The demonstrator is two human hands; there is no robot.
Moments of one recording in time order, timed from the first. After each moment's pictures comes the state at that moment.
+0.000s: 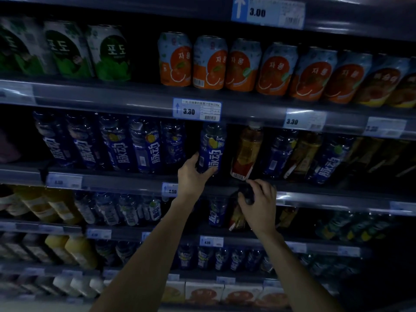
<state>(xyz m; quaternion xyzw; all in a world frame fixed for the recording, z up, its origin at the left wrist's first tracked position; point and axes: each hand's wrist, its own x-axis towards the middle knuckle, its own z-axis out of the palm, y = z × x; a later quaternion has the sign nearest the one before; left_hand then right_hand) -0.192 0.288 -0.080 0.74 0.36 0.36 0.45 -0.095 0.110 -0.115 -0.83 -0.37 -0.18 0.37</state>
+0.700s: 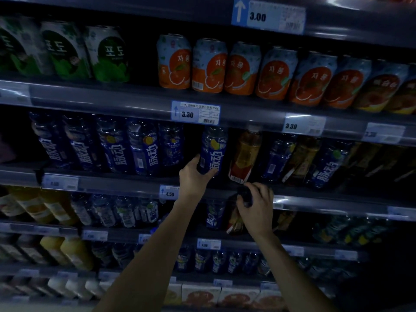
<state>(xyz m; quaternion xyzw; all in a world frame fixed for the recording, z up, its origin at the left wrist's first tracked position) -0.179 0.286 -0.078 0.75 0.38 0.35 0.42 -0.096 0.112 -0.112 -0.83 -0.37 -0.16 0.39</state>
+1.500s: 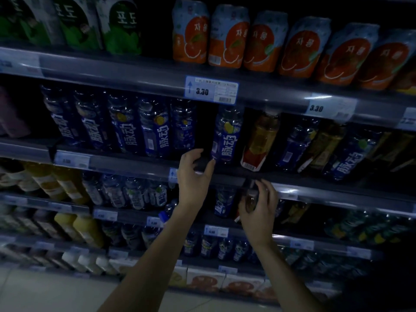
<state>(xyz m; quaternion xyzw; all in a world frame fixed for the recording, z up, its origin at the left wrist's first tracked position) -0.234 0.251 -0.088 0.68 0.31 0.49 0.45 -0.136 0.108 -0.145 -0.79 -0.37 -0.16 0.46</state>
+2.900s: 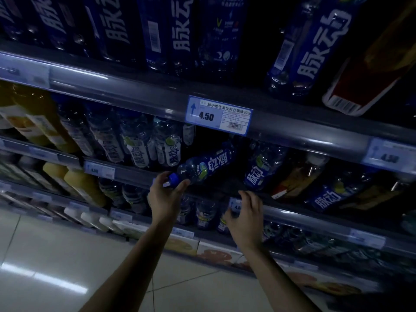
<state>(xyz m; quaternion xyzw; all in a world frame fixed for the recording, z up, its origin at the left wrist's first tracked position) -0.304 0.305 -0.326 0.55 0.57 0.38 0.48 -0.159 0.171 -0.373 -0.87 -0.40 0.03 0.29</state>
